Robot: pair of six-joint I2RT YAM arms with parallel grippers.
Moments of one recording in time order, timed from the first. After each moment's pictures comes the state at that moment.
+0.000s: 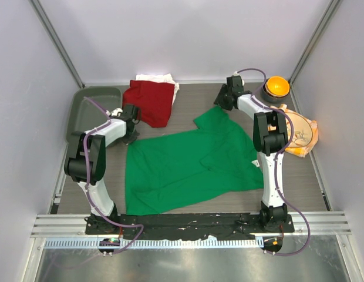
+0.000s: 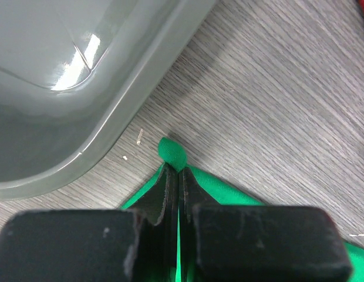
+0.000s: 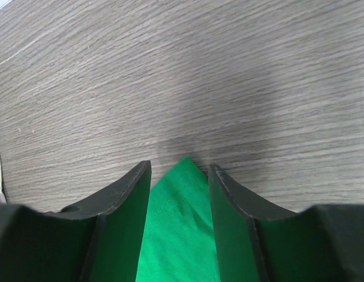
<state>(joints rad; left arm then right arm) -0.19 1.83 1.15 -0.49 -0.38 -0.81 0.19 2.36 1.86 -0.28 -0.02 0.58</state>
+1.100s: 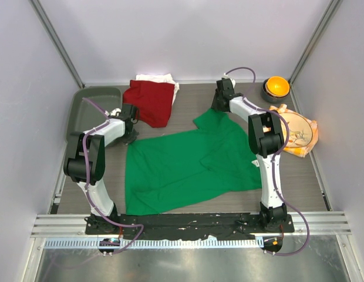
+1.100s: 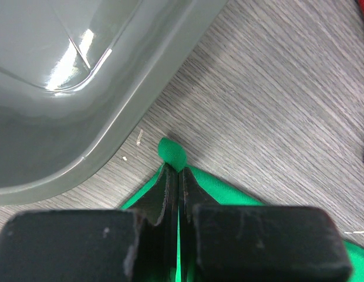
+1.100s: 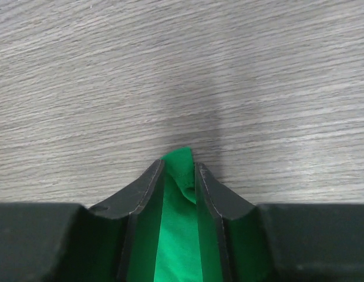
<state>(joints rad) -0.18 1.83 1.15 -0.49 -0.35 -0.82 0.26 2.34 1.81 -0.26 0.11 0.45</state>
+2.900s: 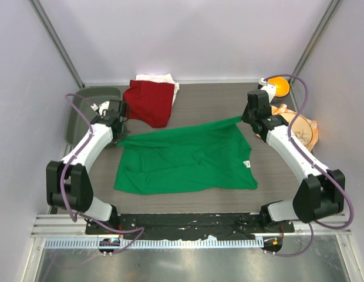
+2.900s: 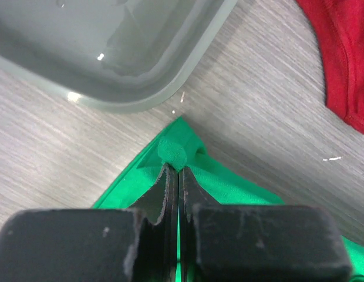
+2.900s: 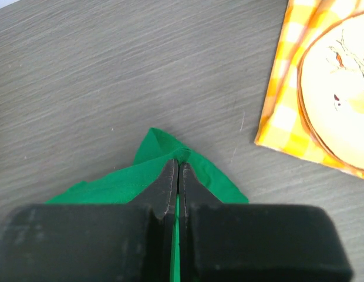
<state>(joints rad) -0.17 1.53 1.16 -0.69 -0.38 -0.70 0.24 1.42 1.15 -0.38 0.38 0.43</state>
